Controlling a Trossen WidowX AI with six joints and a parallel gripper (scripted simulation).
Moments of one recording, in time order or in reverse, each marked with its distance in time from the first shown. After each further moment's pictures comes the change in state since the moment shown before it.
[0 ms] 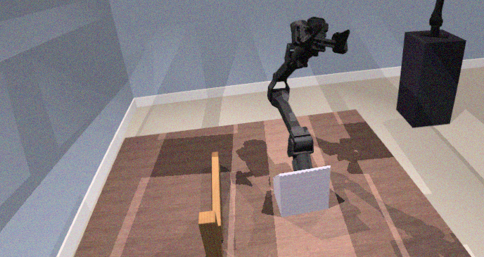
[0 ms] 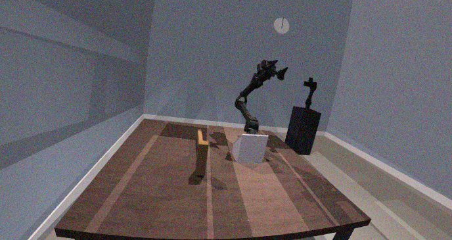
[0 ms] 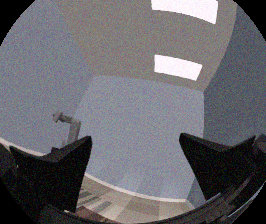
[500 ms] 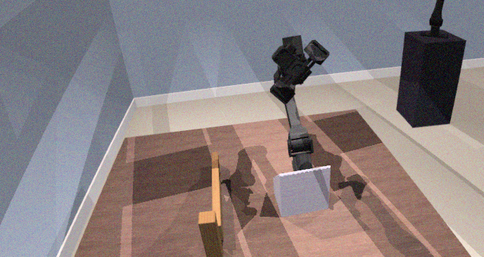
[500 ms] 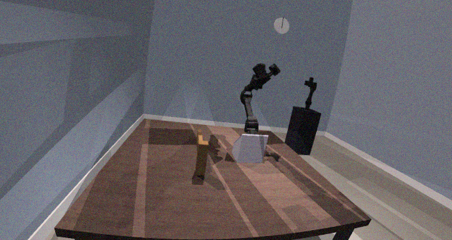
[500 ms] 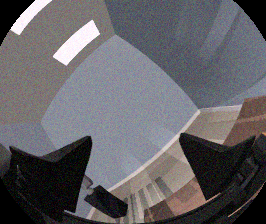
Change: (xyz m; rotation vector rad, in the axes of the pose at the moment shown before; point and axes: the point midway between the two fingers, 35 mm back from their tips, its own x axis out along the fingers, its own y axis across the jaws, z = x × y) arm 0.024 -0.119 -0.144 0.902 0.183 -0.572
